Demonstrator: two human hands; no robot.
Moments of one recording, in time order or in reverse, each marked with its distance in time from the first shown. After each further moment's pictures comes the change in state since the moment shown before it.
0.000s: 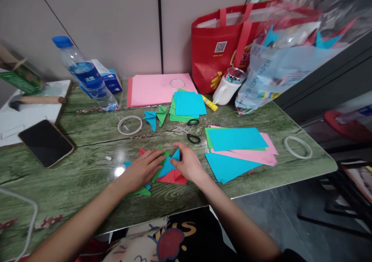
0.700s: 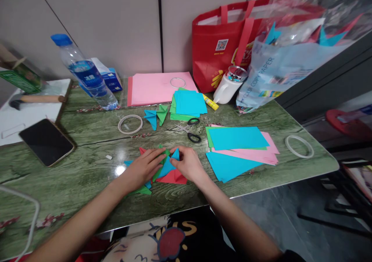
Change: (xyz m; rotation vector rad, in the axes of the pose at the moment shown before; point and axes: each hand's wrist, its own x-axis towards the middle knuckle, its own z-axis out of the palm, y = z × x) left_hand 0.001 0.001 -0.001 0.002 0.009 0.007; right_hand -0.001 0.004 0.005 0.164 -0.023 0.024
